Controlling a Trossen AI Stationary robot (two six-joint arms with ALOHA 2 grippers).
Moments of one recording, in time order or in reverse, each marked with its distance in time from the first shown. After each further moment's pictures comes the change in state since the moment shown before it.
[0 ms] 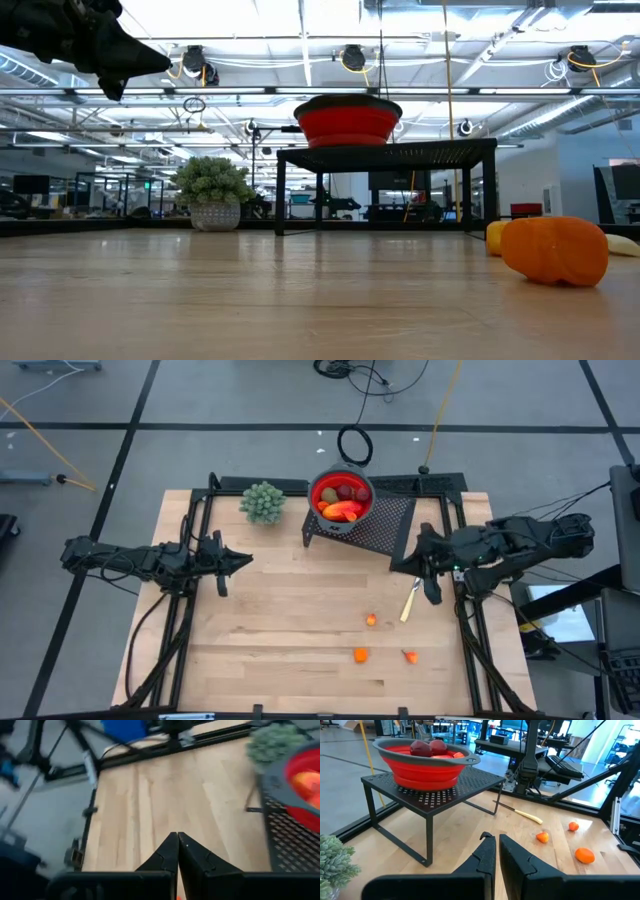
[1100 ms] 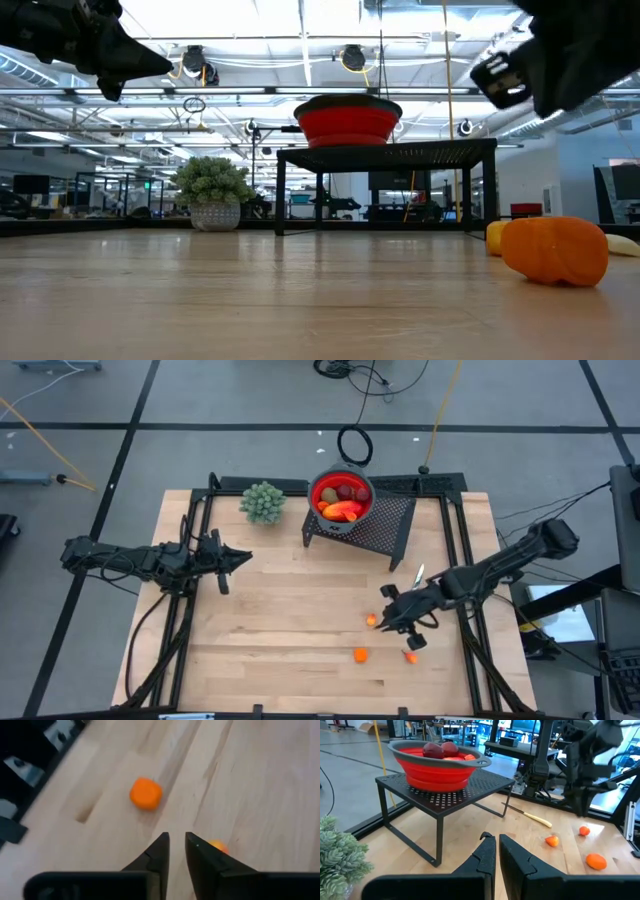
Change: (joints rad) left arm 0.000 0.000 0.000 -0.001 -0.051 -0.007; right arm 0.125 0.187 -0.626 0.529 -0.260 -0.335
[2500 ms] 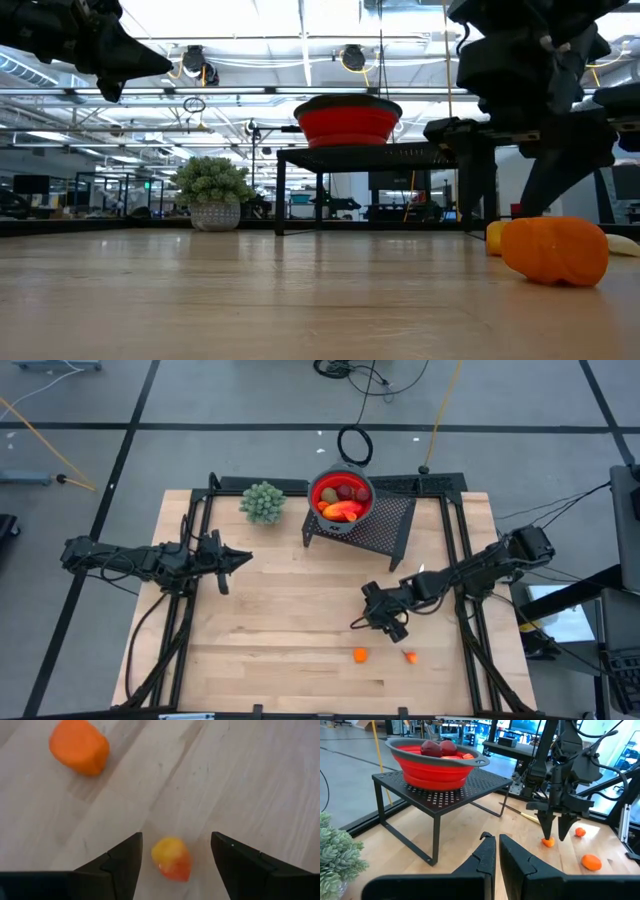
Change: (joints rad) left arm 0.000 0.000 0.000 -0.001 0.011 -0.023; right arm -0.130 0.286 0.000 0.132 0.000 -0.309
